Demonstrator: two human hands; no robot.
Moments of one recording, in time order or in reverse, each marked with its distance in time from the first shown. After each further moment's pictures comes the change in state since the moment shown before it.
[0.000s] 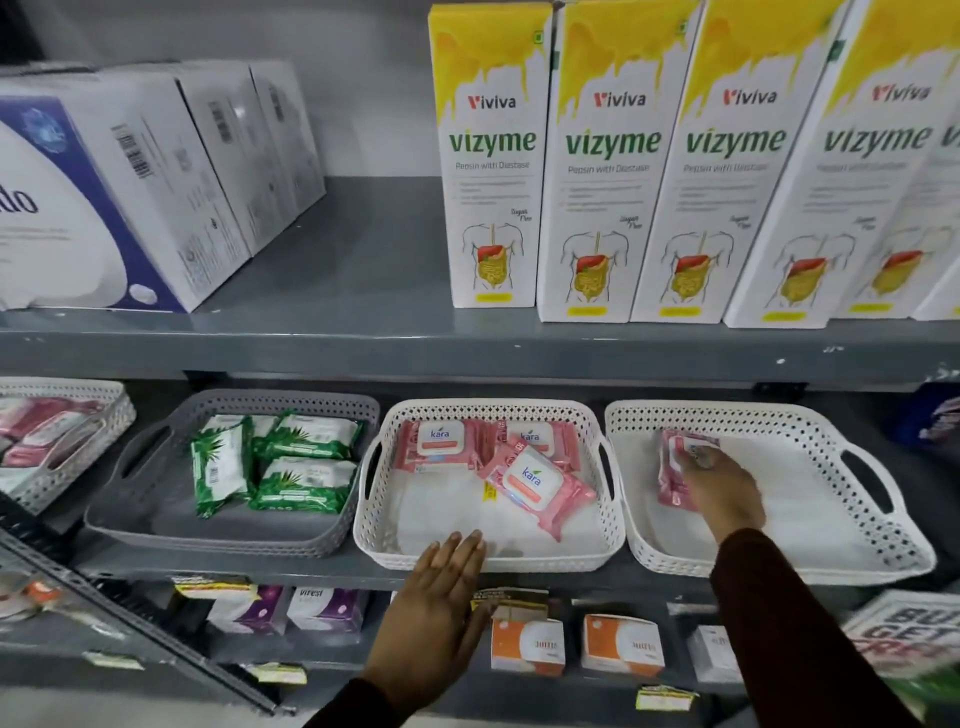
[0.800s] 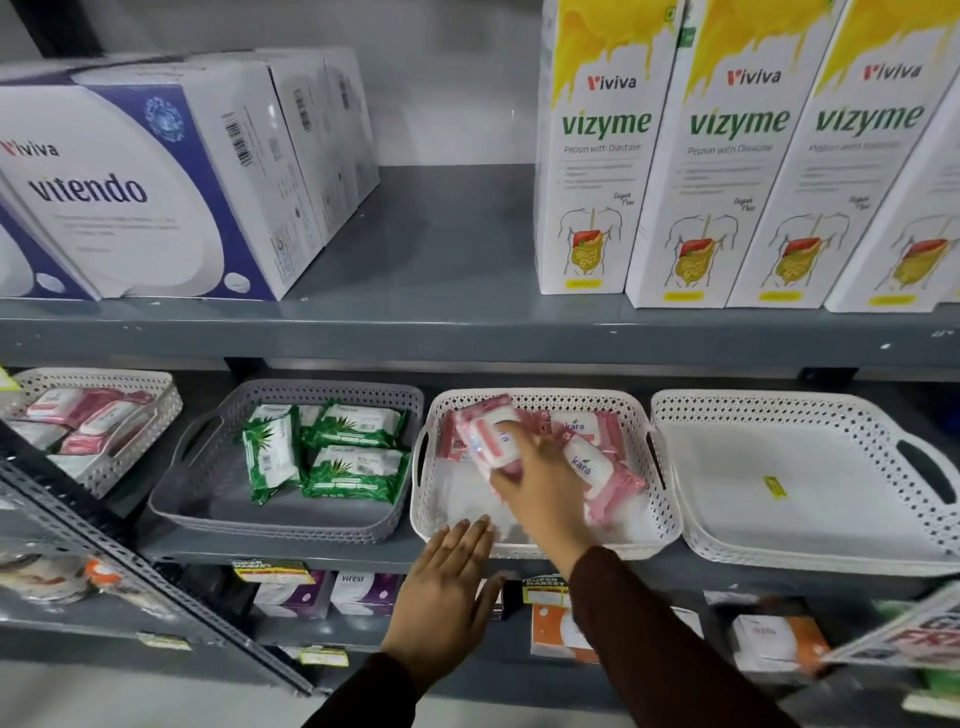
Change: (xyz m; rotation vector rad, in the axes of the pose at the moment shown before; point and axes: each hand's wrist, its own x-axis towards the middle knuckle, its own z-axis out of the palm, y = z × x) left_hand -0.018 -0.046 -0.006 0.015 0.083 -0.036; right_hand -0.186 -0.152 0.106 0.031 -0.108 -0.819
